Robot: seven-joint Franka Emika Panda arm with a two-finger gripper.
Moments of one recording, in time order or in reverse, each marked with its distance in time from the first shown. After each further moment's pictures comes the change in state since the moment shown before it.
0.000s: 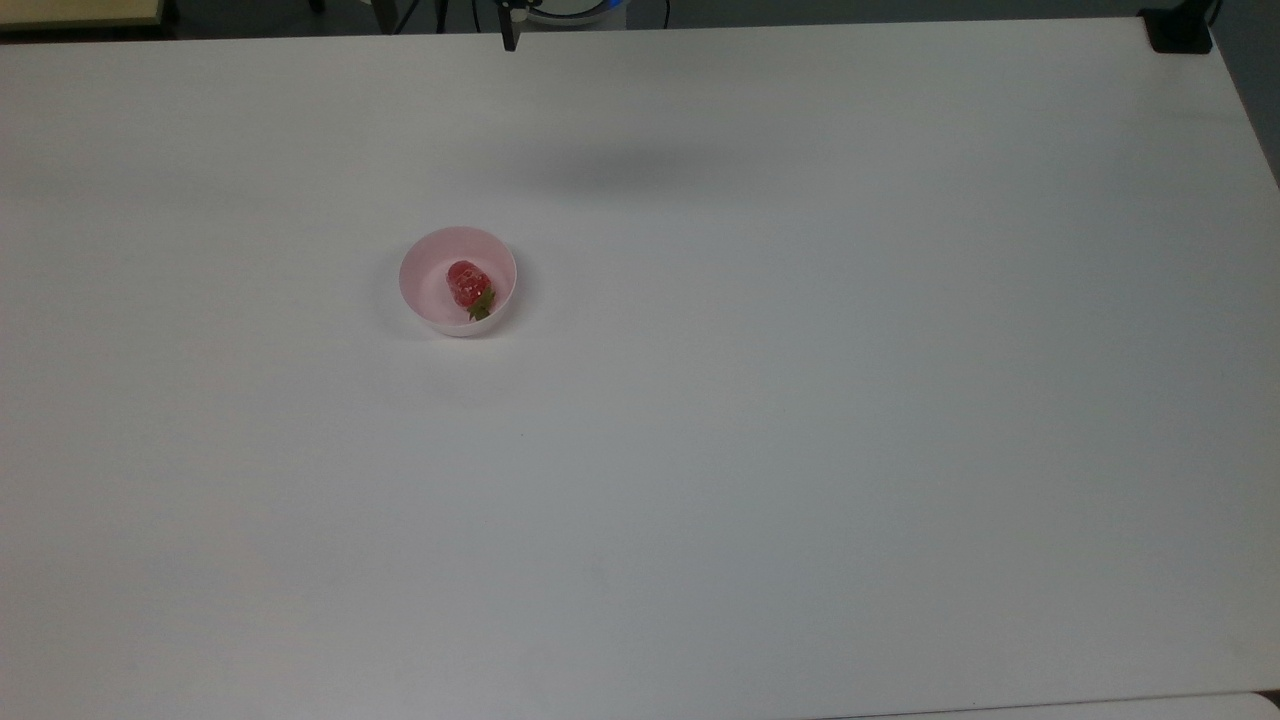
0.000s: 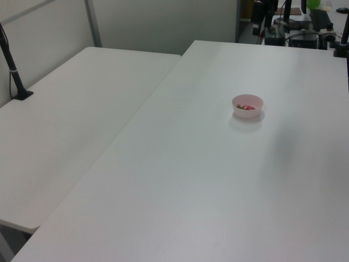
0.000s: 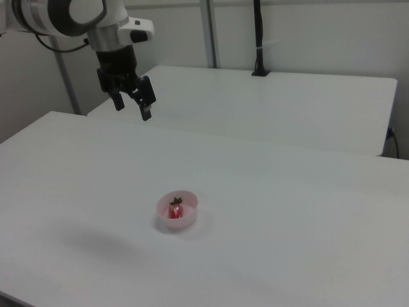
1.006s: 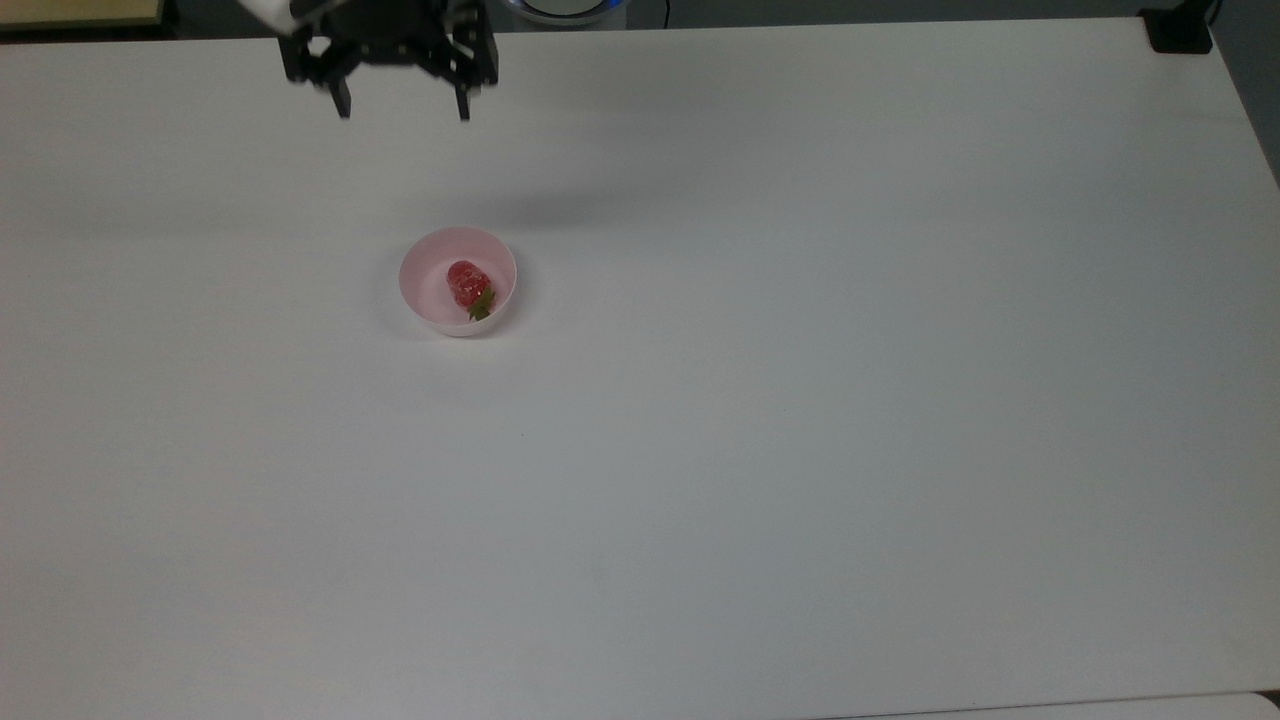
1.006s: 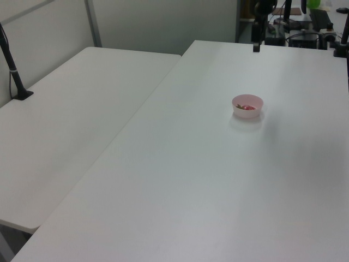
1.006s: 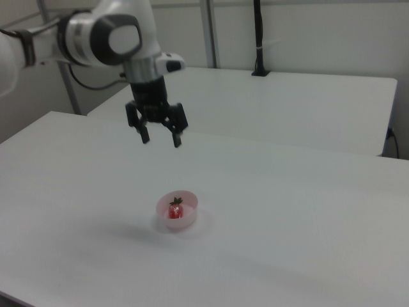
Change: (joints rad) arm -0.036 0.137 -0.009 -0.008 -0.084 0.037 -0.256
